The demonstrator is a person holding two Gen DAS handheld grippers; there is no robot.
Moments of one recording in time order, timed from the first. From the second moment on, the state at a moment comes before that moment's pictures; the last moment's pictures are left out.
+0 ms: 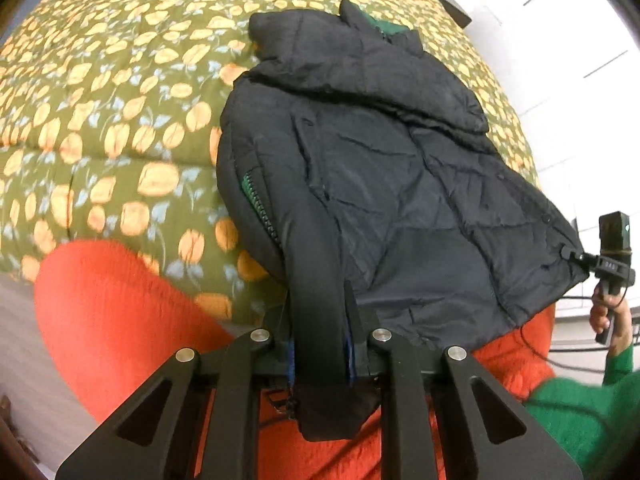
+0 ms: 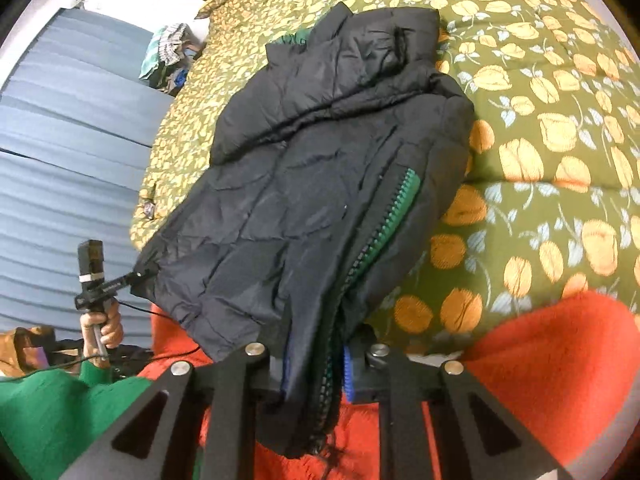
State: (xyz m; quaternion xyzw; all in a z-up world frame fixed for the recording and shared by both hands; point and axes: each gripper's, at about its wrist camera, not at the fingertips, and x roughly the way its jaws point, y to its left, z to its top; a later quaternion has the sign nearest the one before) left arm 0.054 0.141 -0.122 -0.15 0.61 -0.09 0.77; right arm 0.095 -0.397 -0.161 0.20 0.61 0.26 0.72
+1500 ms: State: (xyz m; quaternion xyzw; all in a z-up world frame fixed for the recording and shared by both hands) left arm 0.331 0.171 -0.200 -0.12 0.56 0.02 0.82; right arm 0.356 -0.380 -0.224 0.20 0.55 0.13 0.80
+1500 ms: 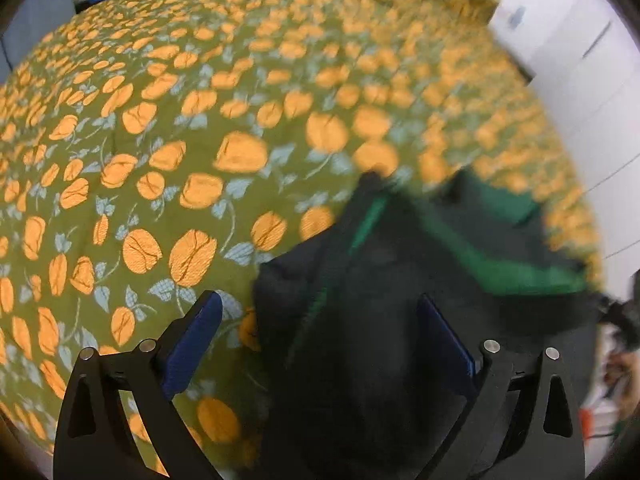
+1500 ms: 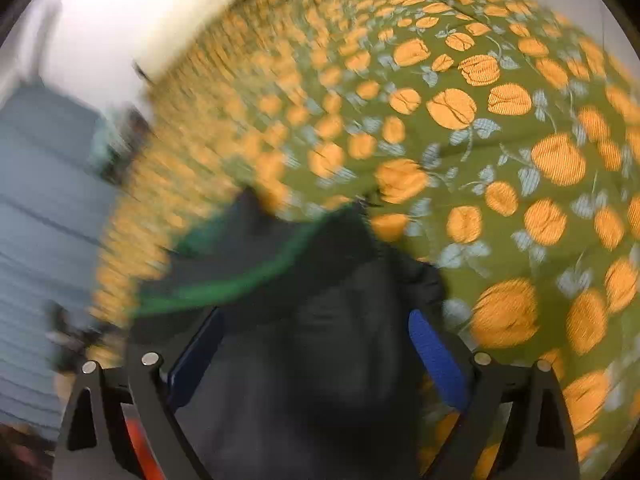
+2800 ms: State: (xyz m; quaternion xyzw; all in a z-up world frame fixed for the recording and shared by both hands) left arm 0.349 0.166 -0.273 -0.11 0.45 0.12 0.88; right arm 0.383 -0.350 -0.295 0.16 0.44 0.09 0.88
